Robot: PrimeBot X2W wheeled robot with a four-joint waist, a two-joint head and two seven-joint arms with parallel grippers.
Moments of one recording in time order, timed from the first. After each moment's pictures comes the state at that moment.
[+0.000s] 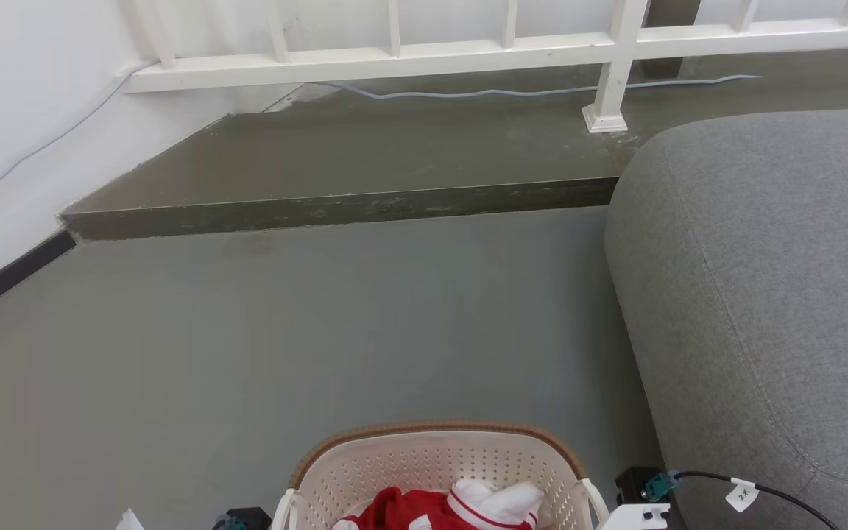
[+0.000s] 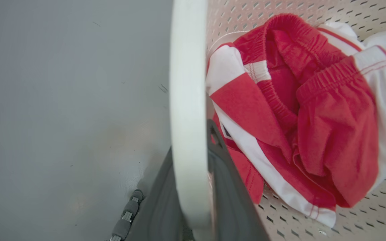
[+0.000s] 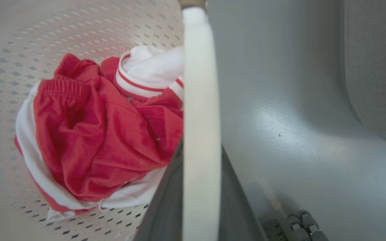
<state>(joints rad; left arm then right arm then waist) -0.25 -0.01 -0.72 1.15 -0.77 -0.04 0.03 -0.23 -0.03 0.83 1.07 0.83 0.00 0.03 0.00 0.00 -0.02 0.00</state>
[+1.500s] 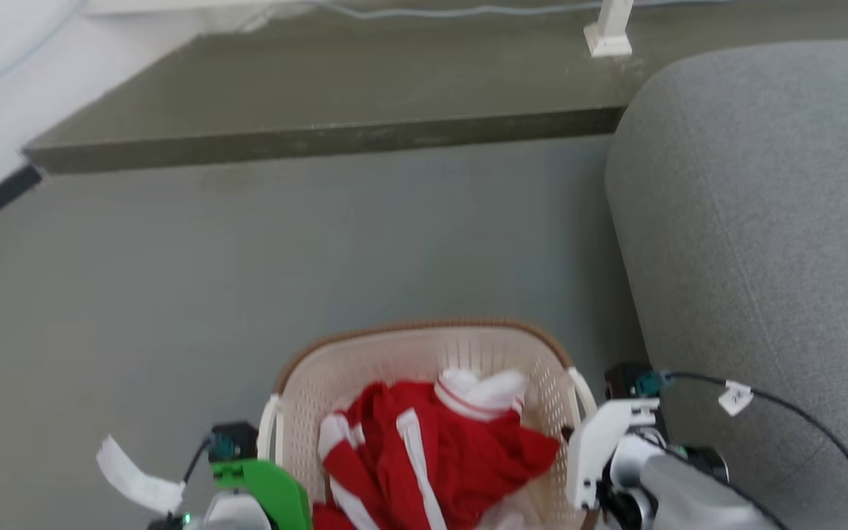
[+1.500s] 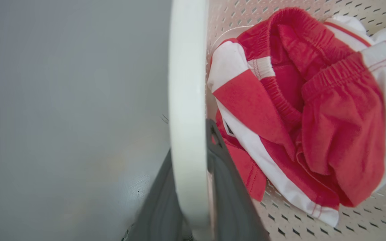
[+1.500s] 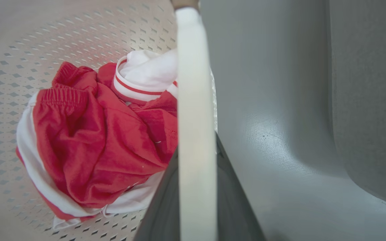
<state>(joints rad) -0.37 0.01 -0.71 1.11 -0.81 0.00 0.01 -0.41 -0.04 0.88 1.04 0.88 -0.05 0.02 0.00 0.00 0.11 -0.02</state>
